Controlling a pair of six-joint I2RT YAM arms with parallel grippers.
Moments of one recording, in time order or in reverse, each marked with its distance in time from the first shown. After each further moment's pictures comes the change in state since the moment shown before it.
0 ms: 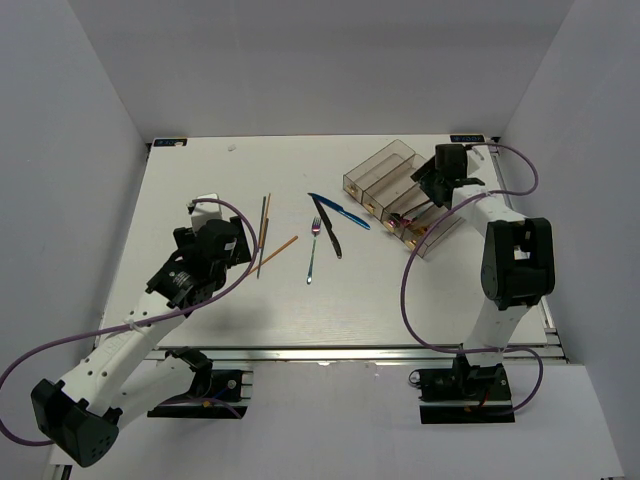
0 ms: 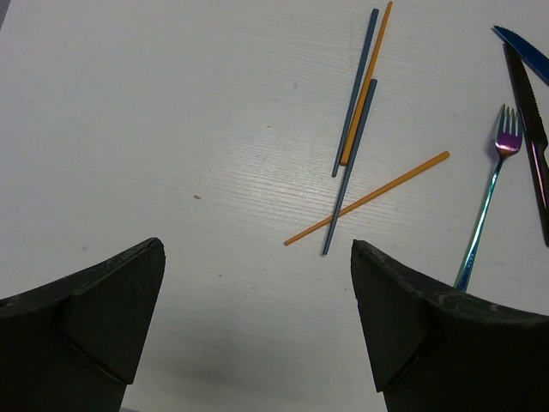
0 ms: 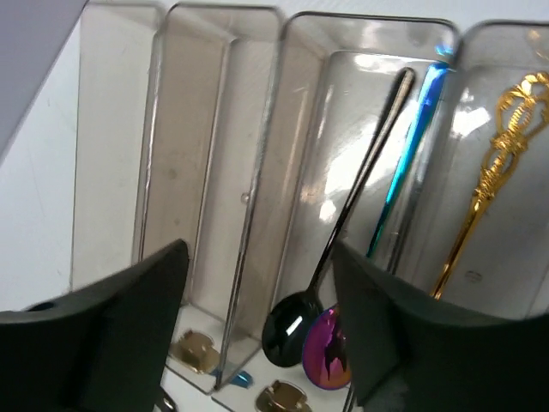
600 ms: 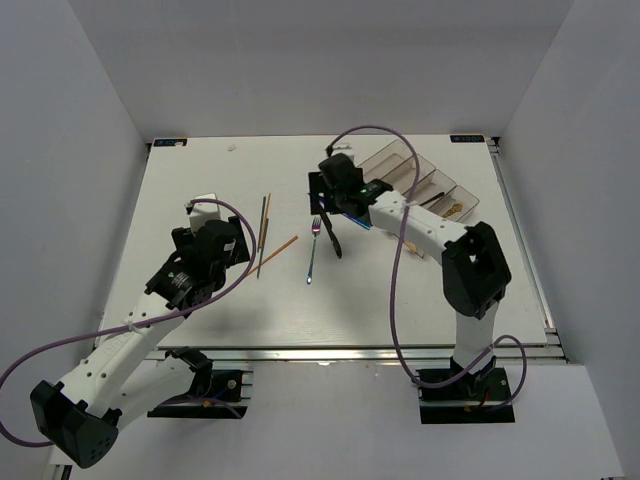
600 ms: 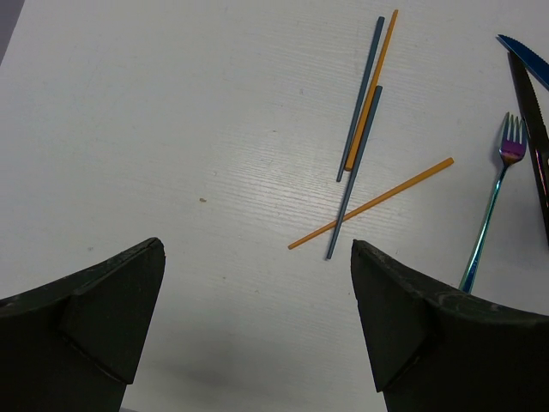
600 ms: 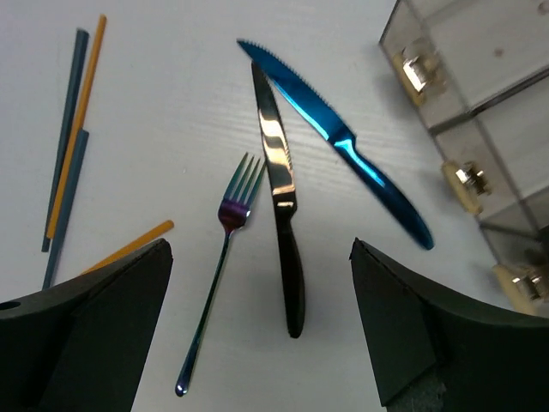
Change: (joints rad) left arm 0.000 -0.008 0.000 -0.001 -0.019 0.000; right arm 0.577 0.063 0.285 -0.248 0.077 -0.467
